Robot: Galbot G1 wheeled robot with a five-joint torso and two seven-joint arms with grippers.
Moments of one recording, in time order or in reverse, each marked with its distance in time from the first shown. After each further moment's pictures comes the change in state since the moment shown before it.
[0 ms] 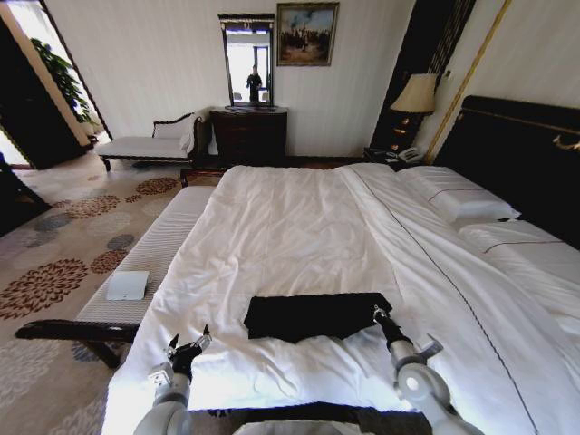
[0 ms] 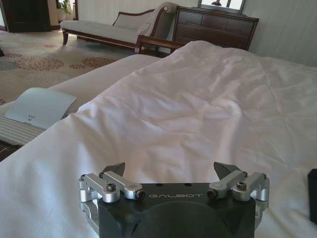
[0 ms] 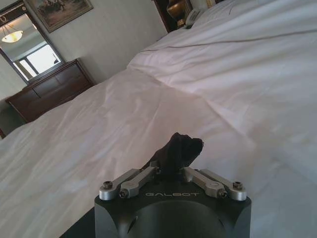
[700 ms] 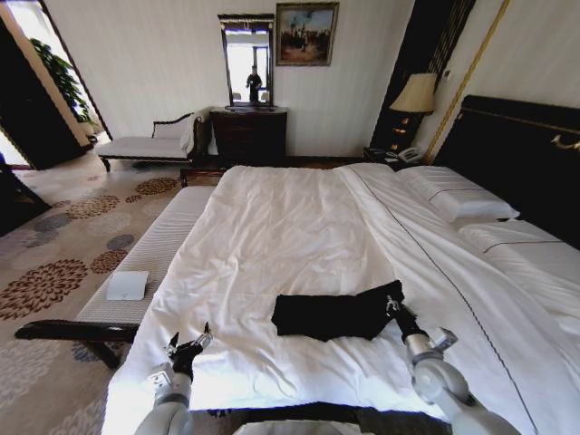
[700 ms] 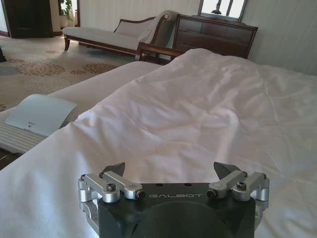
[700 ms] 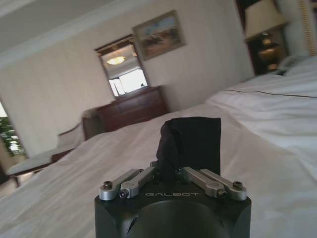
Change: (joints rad) left arm -0.001 -0.009 -0.001 -0.017 0.007 -0.008 0.000; right arm 0.045 -0.101 -0.107 -0.037 -0.159 0.218 -0.313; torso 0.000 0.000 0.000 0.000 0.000
